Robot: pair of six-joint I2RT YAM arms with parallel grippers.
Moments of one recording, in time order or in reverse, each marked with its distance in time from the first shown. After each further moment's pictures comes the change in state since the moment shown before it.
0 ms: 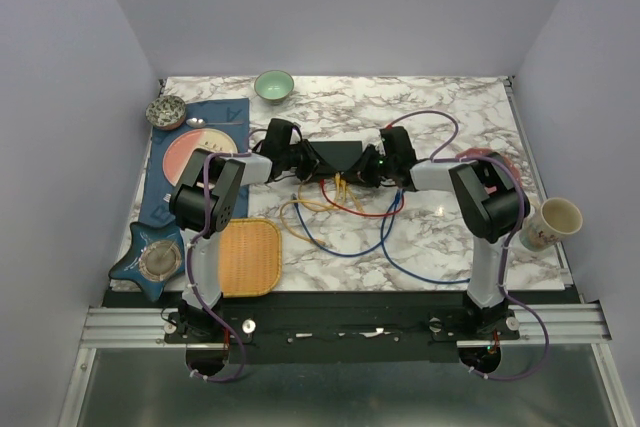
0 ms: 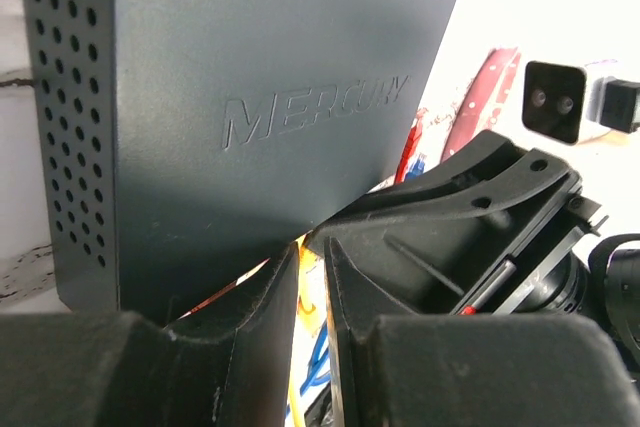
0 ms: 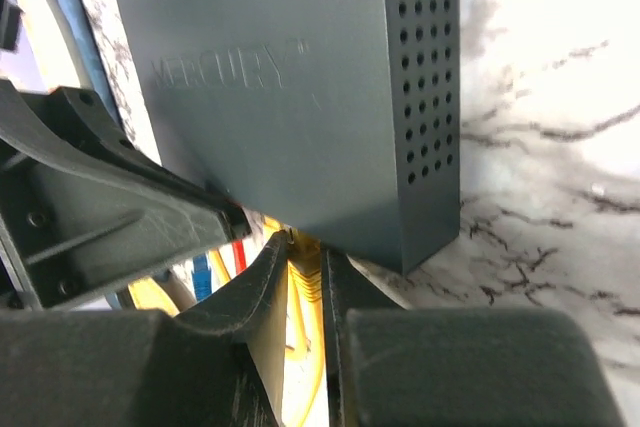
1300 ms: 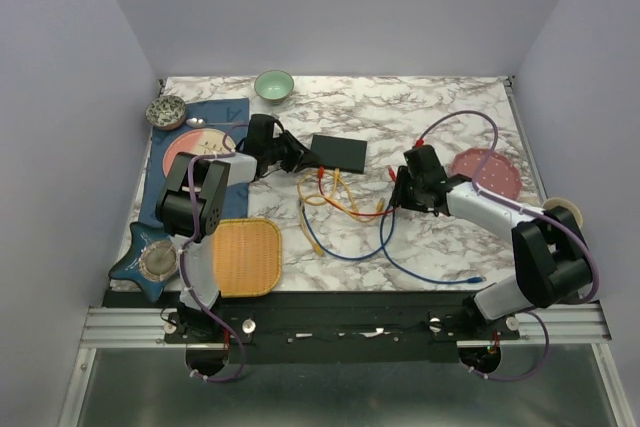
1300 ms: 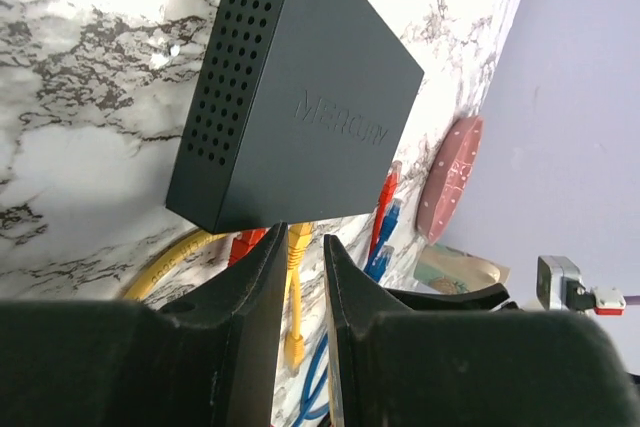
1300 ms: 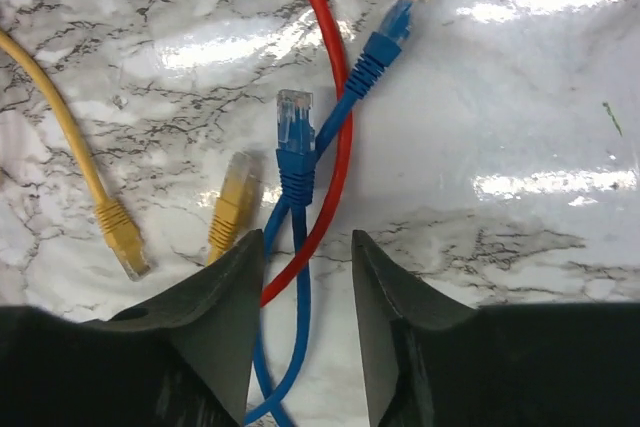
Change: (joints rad) left arm 0.082 -0.076 -0.054 0.060 -0.060 -0.018; right arm 0.008 -0.511 -0.260 -0.491 0.484 -0.336
